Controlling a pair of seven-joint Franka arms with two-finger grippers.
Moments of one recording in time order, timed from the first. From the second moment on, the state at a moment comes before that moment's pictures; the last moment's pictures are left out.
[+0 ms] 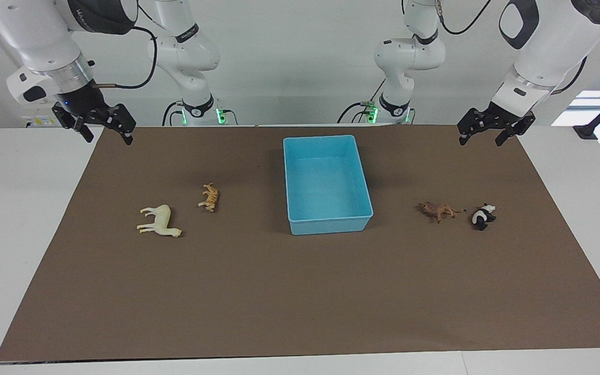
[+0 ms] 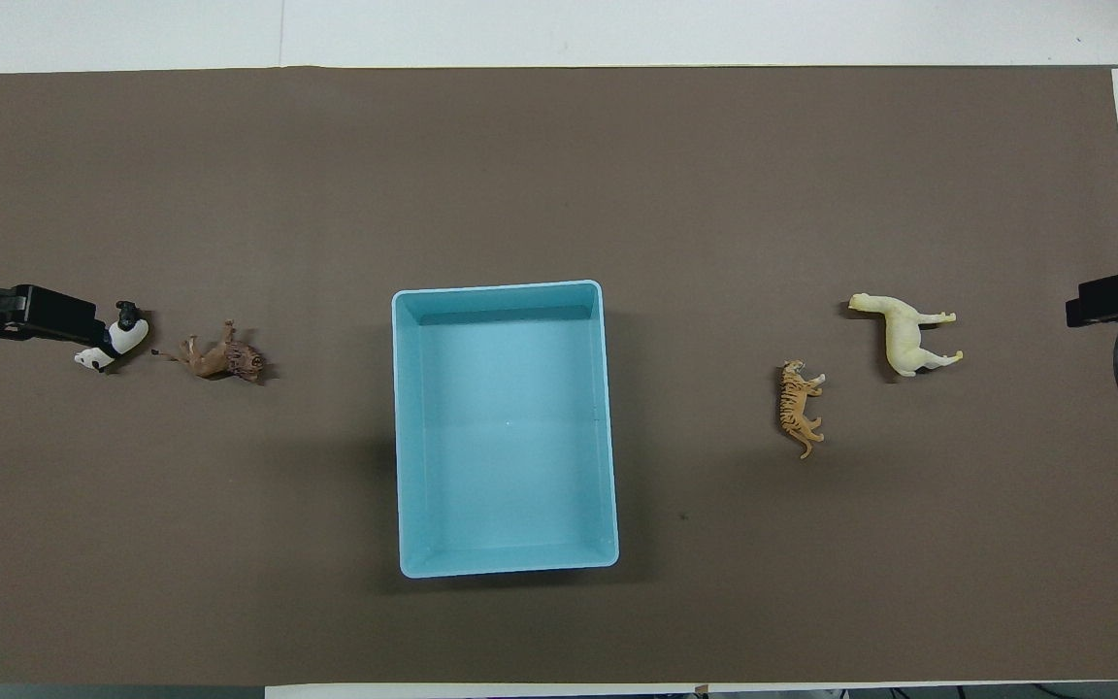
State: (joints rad) left arm -0.07 -0.05 0.03 -1.69 -0.02 1.58 0.06; right arm -0.16 -0.09 0.06 -1.70 0.00 1.61 -0.06
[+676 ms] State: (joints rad) left arm -0.07 -0.06 0.04 -1.77 -0.02 1.71 0.06; right arm -0.16 -0.09 0.07 -1.70 0.00 1.61 -0.07
